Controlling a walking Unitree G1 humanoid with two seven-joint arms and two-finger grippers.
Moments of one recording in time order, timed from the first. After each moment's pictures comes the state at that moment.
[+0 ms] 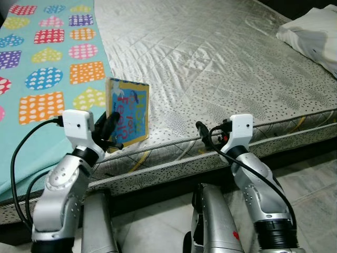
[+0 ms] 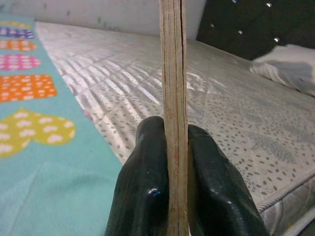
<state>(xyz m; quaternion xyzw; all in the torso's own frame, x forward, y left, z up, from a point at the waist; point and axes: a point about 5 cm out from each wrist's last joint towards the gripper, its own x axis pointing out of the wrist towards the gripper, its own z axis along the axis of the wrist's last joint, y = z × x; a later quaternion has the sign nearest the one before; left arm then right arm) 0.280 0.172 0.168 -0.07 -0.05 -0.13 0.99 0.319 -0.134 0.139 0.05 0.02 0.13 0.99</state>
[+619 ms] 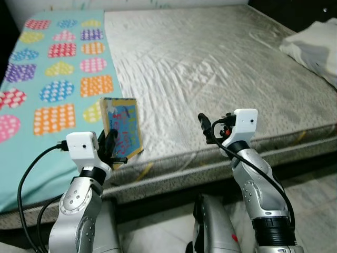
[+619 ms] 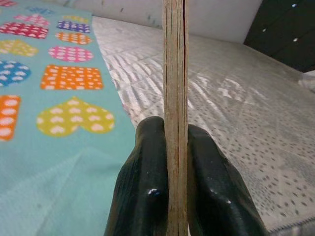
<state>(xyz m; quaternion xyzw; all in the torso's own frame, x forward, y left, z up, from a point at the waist) 0.261 0.162 0.141 -0.10 -0.02 -0.04 0.99 0.324 -0.135 0.153 0.07 -0.01 0.11 0.99</state>
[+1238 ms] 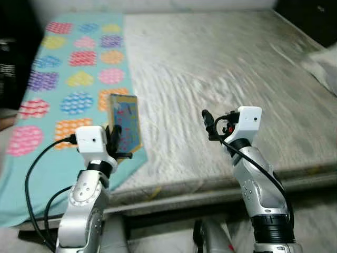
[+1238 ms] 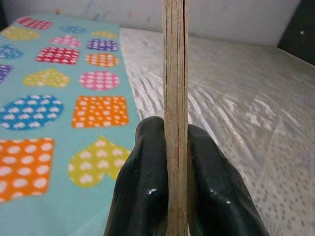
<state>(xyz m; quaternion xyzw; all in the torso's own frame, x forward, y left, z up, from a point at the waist) 0.271 0.149 0.143 -0.07 -0.02 -0.04 1.00 0.326 -0.138 0.155 0.08 -0.01 0.09 0.99</state>
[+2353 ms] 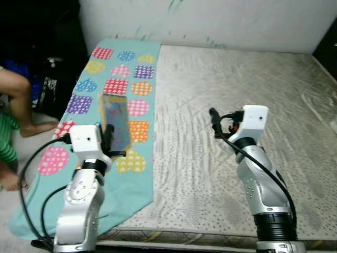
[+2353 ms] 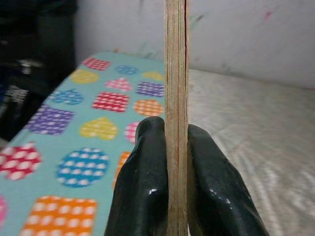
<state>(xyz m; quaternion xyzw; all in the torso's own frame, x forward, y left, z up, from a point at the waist) 0.275 0.153 0.141 -0.06 -0.02 -0.02 1.00 0.328 -0.155 0.154 0.05 -0.02 0.04 1.00</state>
